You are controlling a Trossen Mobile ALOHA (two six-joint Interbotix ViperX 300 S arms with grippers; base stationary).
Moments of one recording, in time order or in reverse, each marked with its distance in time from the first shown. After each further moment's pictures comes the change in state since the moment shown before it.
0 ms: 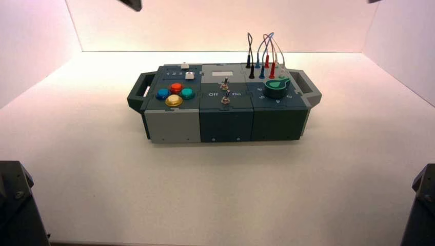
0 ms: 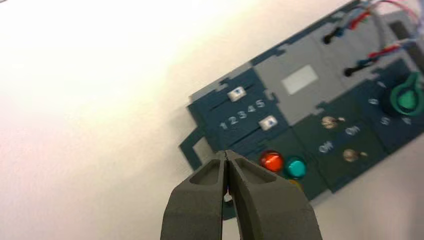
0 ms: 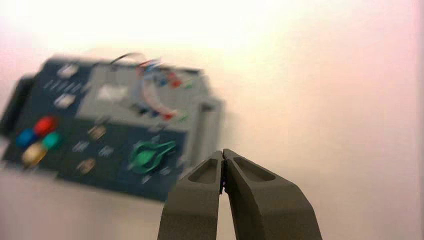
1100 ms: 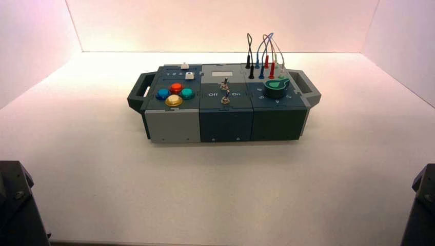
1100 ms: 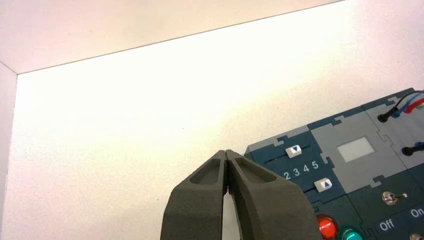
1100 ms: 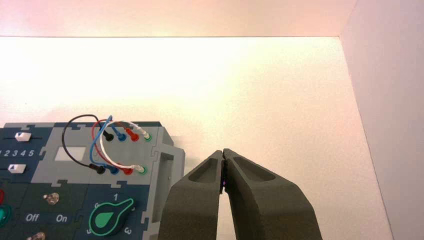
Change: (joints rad) left arm 0.121 -0.104 0.215 0.003 -0.462 -0.040; right arm -0.141 0.028 0.054 -0.032 -0.290 0.031
